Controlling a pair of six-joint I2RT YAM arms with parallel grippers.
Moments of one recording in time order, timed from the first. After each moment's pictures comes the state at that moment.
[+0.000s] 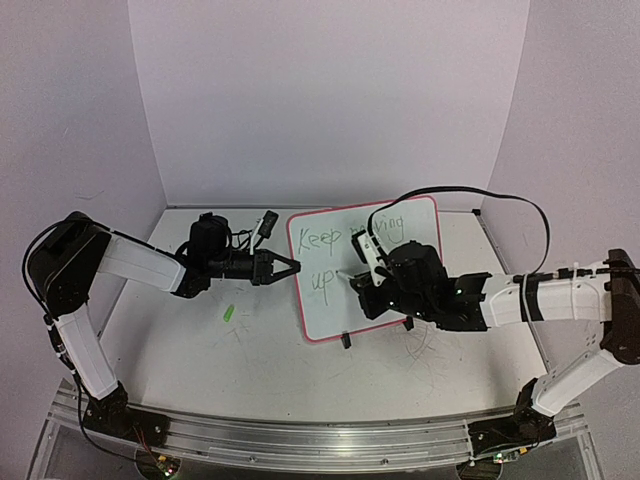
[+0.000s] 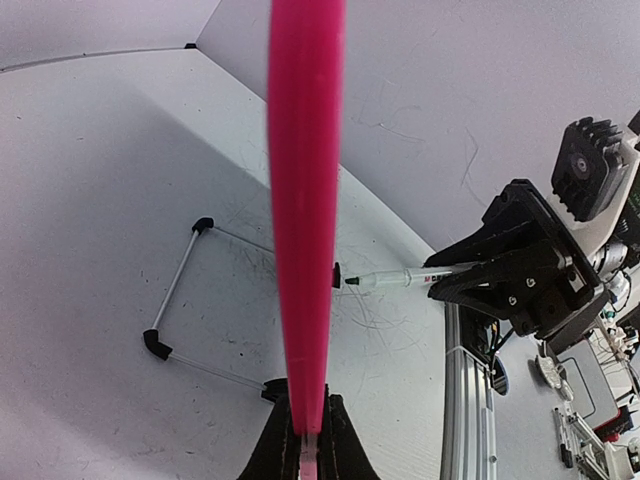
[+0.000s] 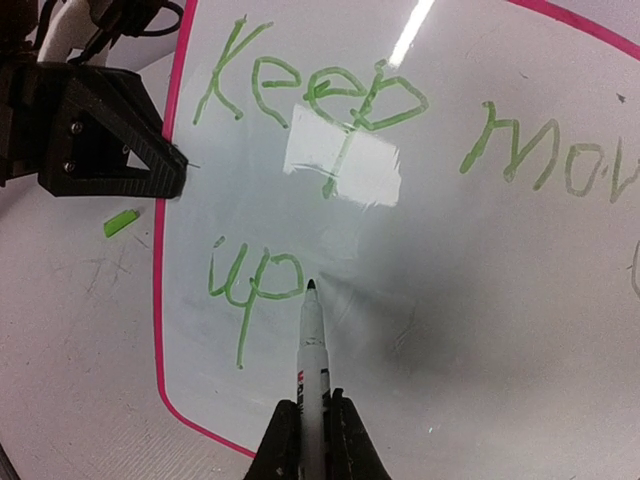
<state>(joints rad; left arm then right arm) -0.59 1.77 0.87 0.64 0.79 -0.42 0.98 1.47 0.86 0.10 0.29 0.14</state>
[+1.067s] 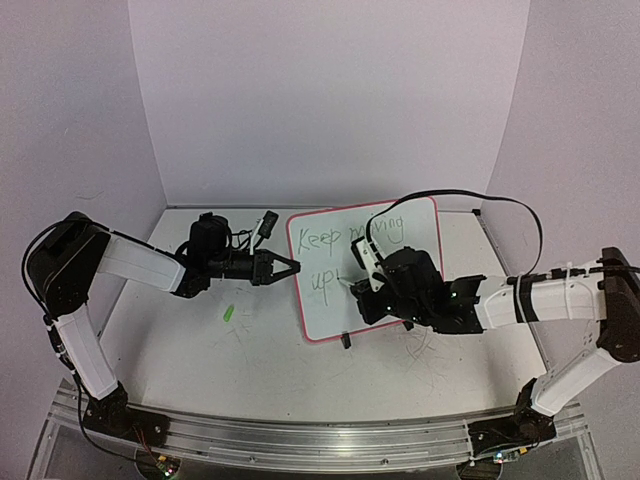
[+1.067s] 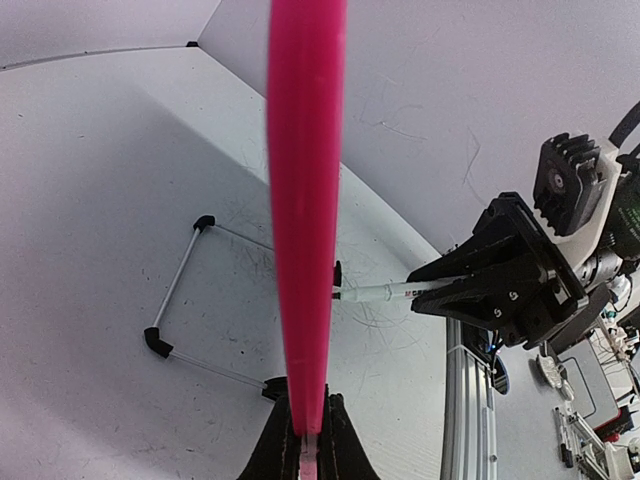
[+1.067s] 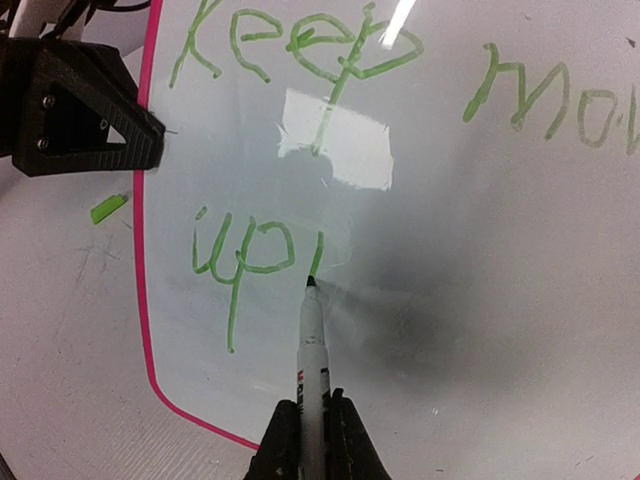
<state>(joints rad) -0.59 1.77 0.87 0.62 0.79 -0.41 0.98 1.50 0.86 0.08 0.31 0.19</state>
